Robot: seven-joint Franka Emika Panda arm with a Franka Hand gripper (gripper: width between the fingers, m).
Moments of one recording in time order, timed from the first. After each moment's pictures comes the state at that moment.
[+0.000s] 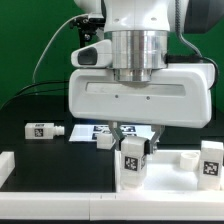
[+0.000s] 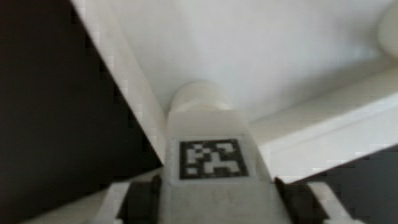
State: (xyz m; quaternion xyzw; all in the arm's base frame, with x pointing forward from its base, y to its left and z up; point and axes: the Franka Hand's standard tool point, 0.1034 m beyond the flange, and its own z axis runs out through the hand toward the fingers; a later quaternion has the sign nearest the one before) arm 0.633 0.002 0.080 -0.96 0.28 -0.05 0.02
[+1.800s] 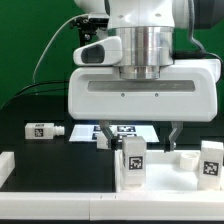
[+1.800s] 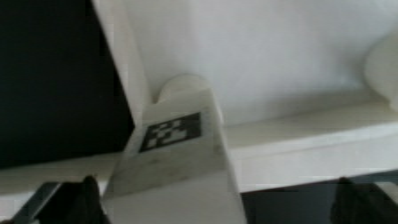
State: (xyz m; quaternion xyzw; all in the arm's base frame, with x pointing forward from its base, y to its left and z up) arm 0.637 0.006 0.084 -1.00 0.05 -0.04 0.01
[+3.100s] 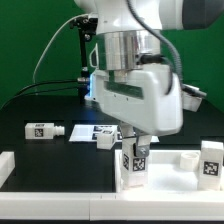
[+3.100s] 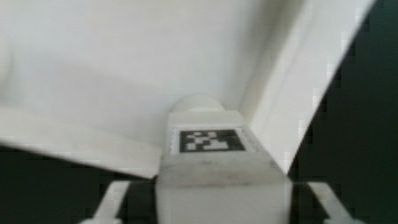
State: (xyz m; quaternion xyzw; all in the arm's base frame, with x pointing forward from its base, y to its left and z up) arm 0.634 -0.002 0.081 -0.78 0.62 -0.01 0.07
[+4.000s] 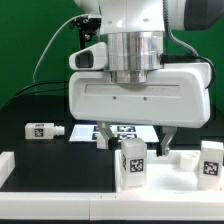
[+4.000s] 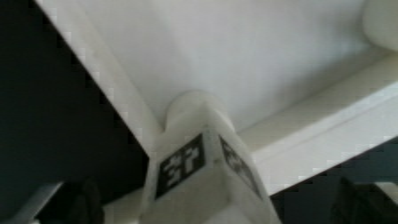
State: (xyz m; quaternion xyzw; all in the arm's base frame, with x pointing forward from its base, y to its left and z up) arm 0.634 0.001 0.080 -0.98 0.19 -0.04 0.03
